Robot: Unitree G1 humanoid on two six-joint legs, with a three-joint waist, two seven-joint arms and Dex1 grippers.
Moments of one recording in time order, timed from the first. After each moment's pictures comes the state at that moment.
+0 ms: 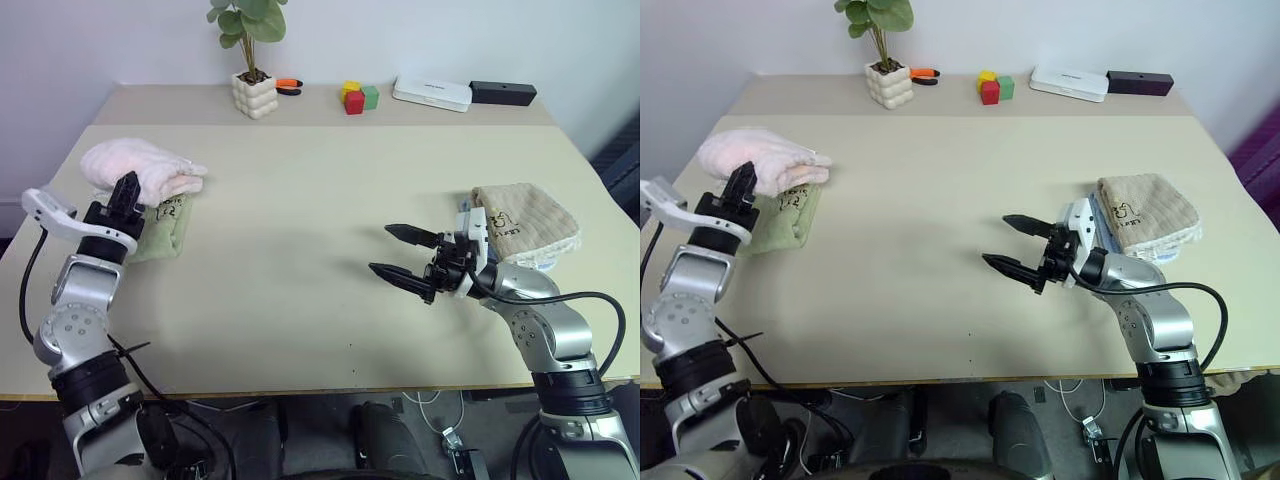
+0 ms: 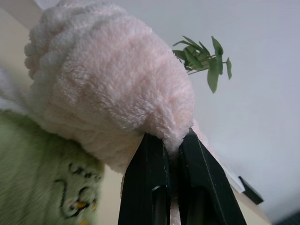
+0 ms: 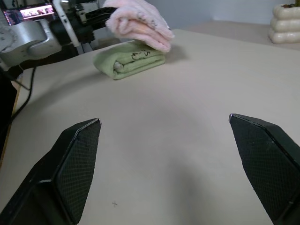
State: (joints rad) left arm -0.35 0.32 0.69 -0.02 -0.97 0.56 -0.24; right arm -0.28 -0.53 -0.06 -0.09 0.56 0.33 1.03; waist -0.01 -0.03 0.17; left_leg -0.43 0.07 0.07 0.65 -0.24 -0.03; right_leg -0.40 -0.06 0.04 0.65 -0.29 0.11
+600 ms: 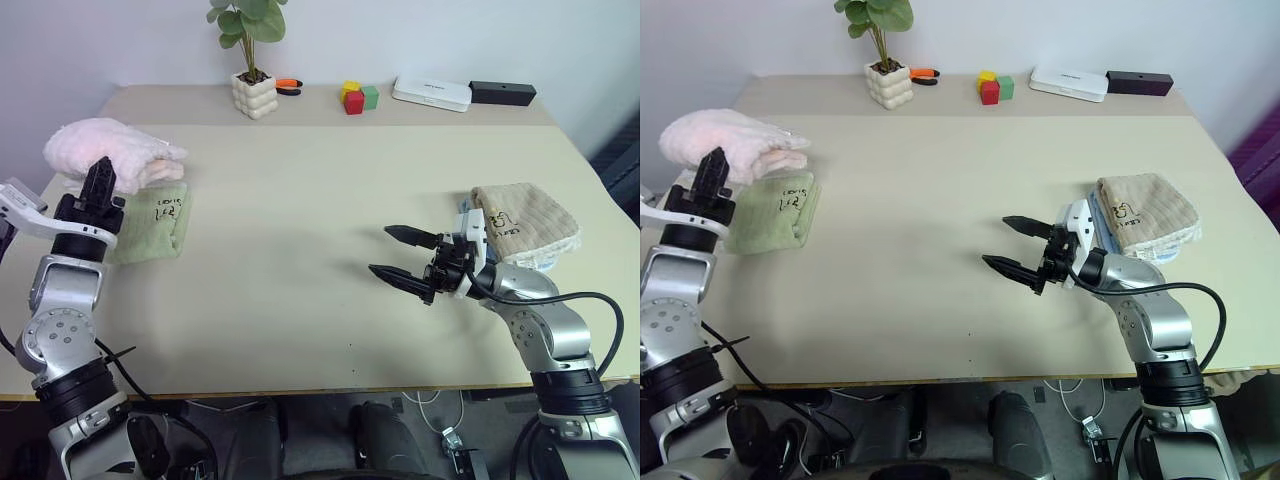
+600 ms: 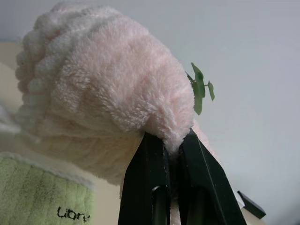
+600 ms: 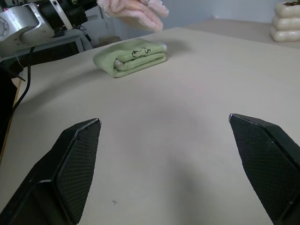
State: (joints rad) left arm -0.36 0.37 0.68 -0.06 -1.02 0.49 -0.25; right arm -0.28 -0.53 -0.05 -0.09 0.55 0.33 1.04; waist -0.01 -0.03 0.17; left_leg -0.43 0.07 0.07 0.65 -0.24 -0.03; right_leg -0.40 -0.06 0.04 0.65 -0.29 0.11
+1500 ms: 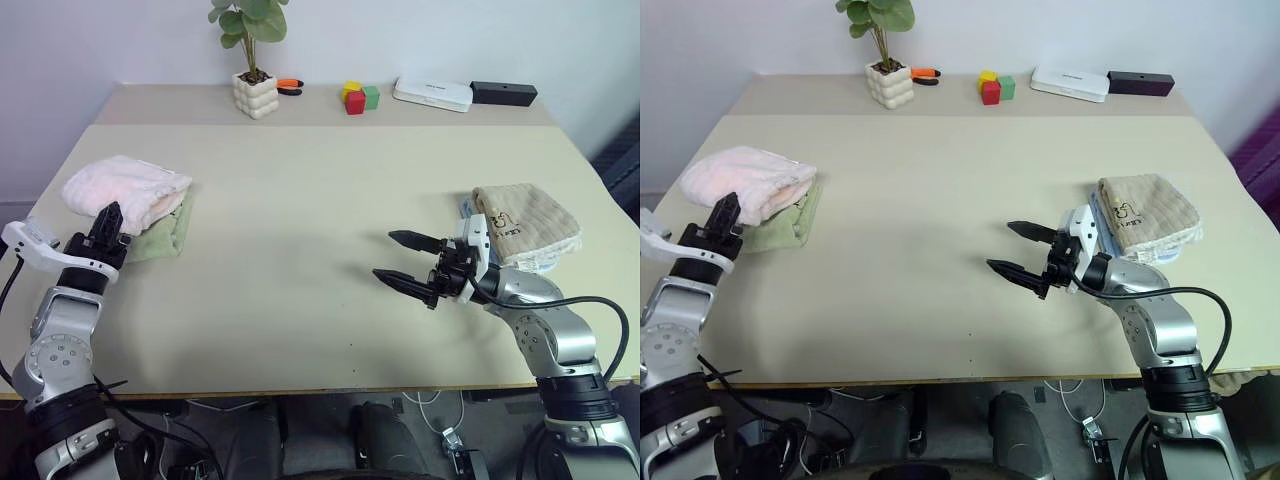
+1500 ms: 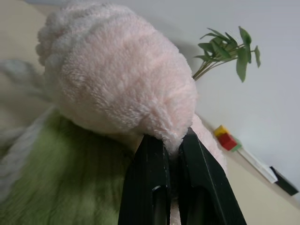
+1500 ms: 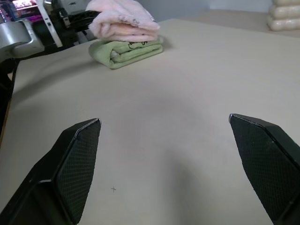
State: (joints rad) left arm -0.21 0.40 0.66 -0.01 -0.99 0.48 -0.28; right arm -0.25 -0.55 -0.06 -0.10 0.55 0.33 1.03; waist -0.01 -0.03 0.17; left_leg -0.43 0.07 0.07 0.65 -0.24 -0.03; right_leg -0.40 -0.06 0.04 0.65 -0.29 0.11
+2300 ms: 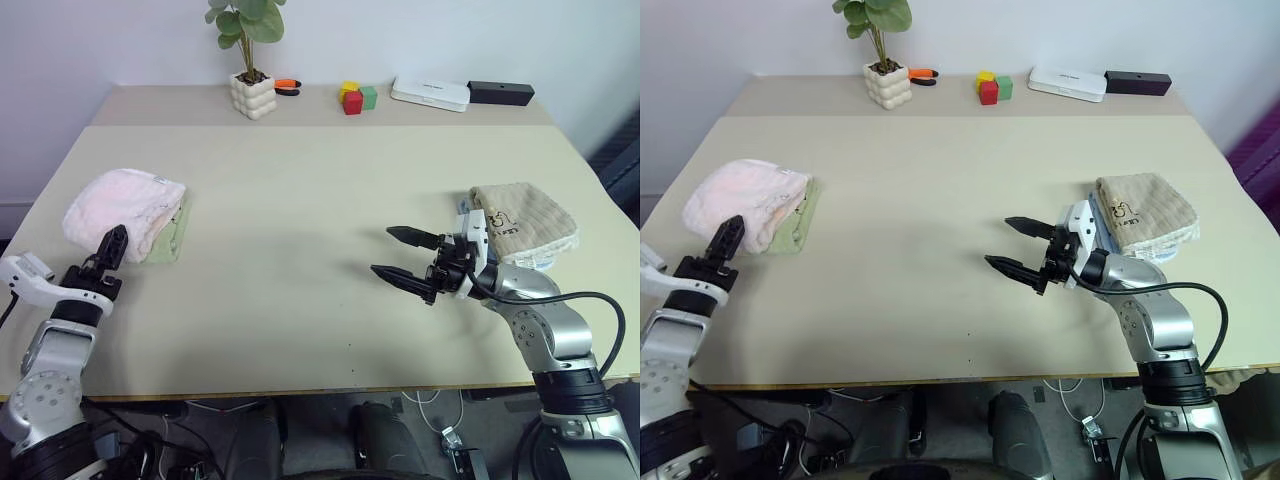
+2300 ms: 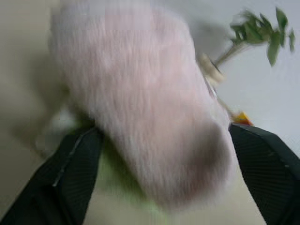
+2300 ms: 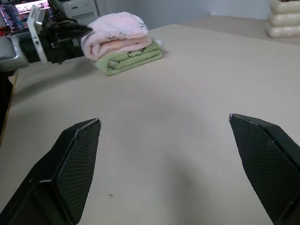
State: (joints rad) left arm -0.01 0.40 0.72 -0.08 -1.16 0.62 -0.22; right arm -0.28 -0.54 -0.05 -0.07 0.55 0.32 1.04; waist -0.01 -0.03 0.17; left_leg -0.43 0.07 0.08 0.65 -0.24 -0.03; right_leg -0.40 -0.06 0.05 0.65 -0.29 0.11
